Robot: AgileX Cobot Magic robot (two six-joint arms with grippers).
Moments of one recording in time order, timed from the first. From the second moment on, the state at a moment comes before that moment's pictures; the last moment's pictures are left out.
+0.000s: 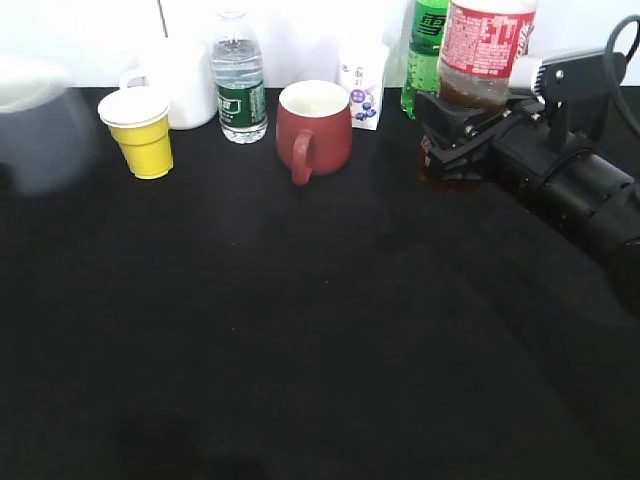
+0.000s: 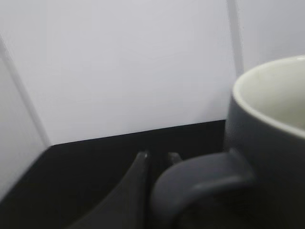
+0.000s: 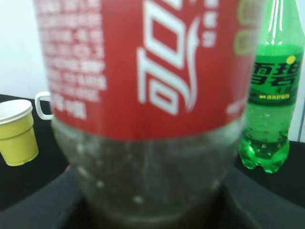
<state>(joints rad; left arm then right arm) -0.18 1.51 -0.33 -0.36 -1.12 0.32 0.38 1.78 -0.59 -0.15 -1.17 0.16</state>
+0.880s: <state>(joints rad) 0.00 2.15 -0.80 -0.26 -1.21 0.25 0.38 1.78 -0.59 -0.13 -1.17 0.16</state>
